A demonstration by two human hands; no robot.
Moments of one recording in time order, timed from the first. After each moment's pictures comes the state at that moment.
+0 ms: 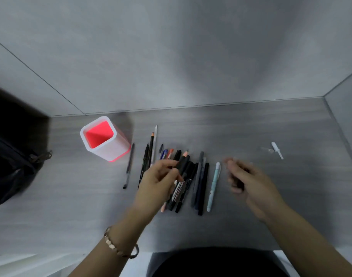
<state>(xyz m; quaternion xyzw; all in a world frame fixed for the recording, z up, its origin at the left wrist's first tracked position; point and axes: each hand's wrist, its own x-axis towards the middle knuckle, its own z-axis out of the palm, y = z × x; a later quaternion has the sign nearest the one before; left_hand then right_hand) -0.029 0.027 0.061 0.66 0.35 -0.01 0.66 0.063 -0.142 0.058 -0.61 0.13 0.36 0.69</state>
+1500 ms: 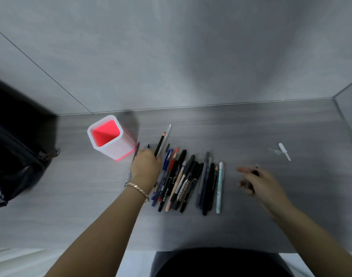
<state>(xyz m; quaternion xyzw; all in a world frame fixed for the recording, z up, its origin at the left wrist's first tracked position) 0.007 0.094 -0.018 0.90 0.39 -0.08 0.18 0.076 -0.154 0.029 -0.75 0.13 0.34 0.56</state>
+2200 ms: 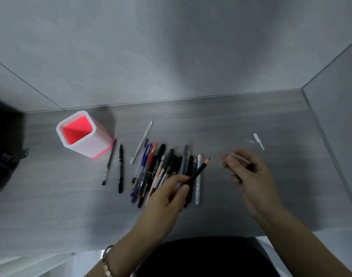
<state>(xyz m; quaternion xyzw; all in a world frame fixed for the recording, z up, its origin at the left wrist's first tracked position) -0.048 -0.024 0.062 0.72 0.24 -0.08 0.65 0.059 -0.164 0.069 -0.62 0.15 0.21 0.74</state>
